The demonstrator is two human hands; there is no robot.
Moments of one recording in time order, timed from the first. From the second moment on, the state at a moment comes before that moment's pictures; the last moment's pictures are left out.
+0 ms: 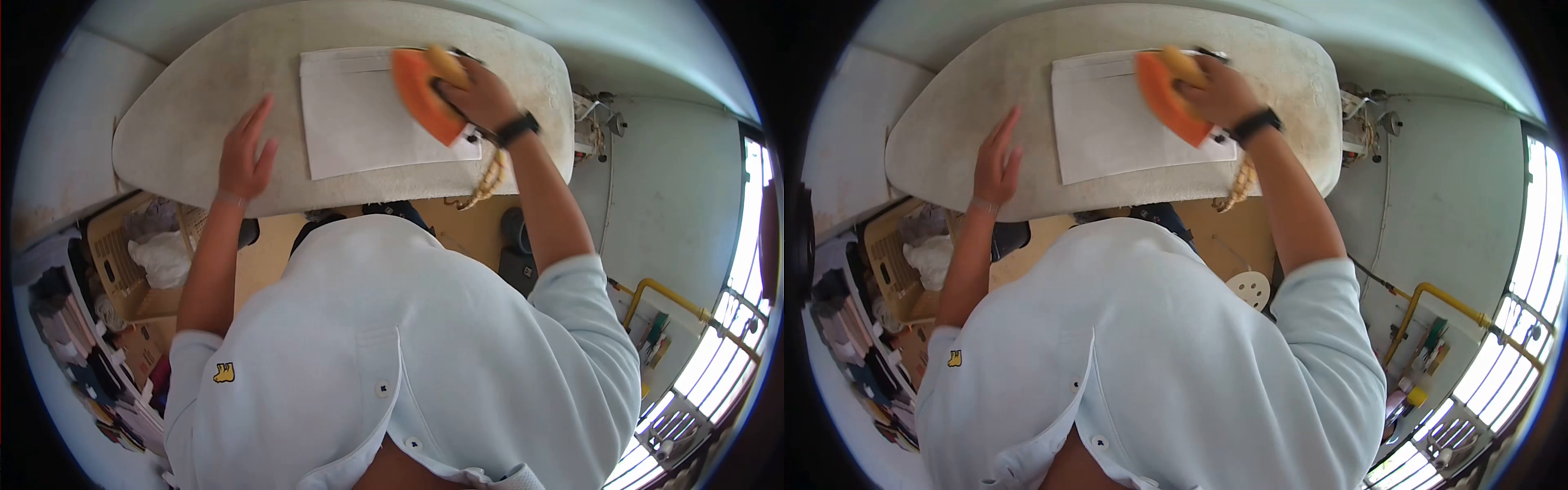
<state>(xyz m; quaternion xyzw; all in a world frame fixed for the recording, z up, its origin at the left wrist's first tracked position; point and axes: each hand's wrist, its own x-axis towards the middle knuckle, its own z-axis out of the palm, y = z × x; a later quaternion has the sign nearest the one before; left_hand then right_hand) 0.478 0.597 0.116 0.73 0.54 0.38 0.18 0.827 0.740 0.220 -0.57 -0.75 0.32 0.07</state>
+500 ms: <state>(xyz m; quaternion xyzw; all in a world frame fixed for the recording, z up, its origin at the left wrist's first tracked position) 0.526 0.701 0.057 0.74 0.67 0.01 0.06 0.910 0.827 0.147 -0.73 -0.63 0.25 0.09</state>
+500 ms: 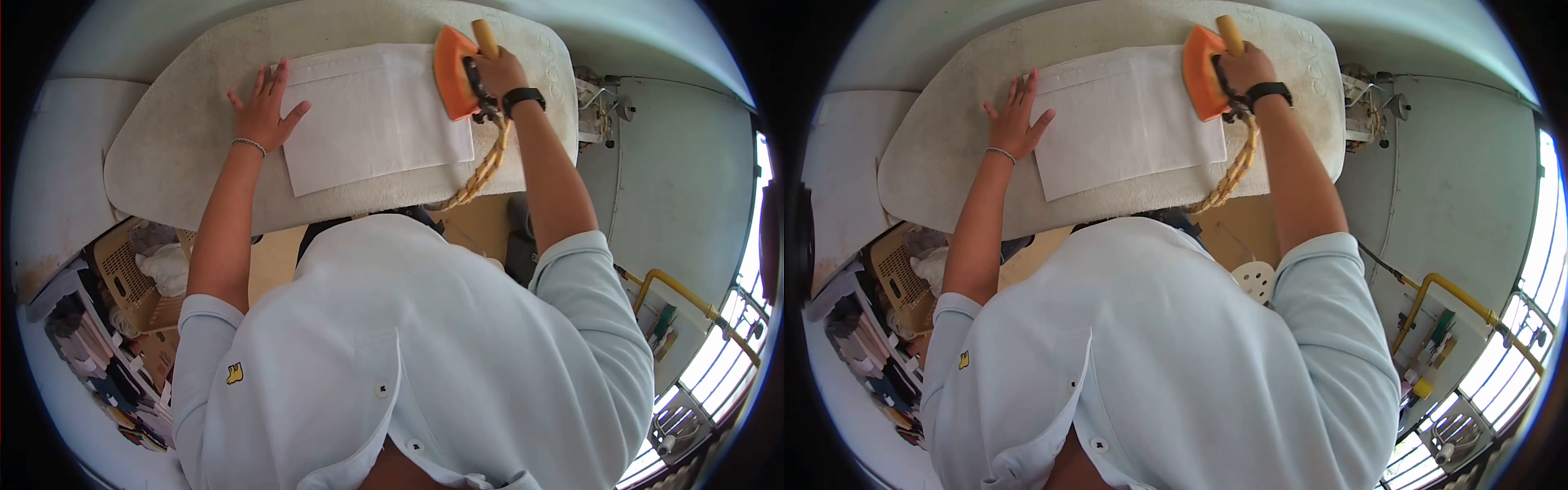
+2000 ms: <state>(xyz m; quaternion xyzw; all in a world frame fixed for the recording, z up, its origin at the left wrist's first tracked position) 0.483 0.703 0.051 0.56 0.69 0.34 0.30 0.962 0.758 0.148 -0.82 -0.48 0.30 0.09</state>
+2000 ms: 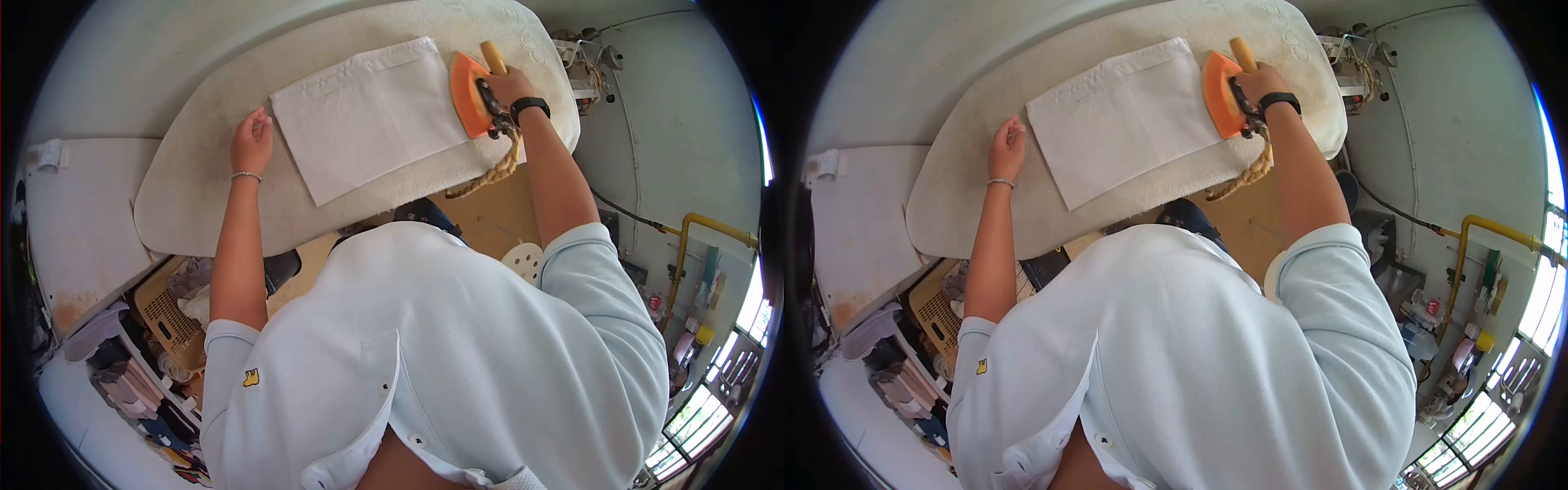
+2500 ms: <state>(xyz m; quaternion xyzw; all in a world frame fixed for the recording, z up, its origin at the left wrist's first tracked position) 0.503 0.750 0.045 0.46 0.82 0.23 0.27 0.908 0.843 0.074 -0.50 -0.84 0.14 0.18</state>
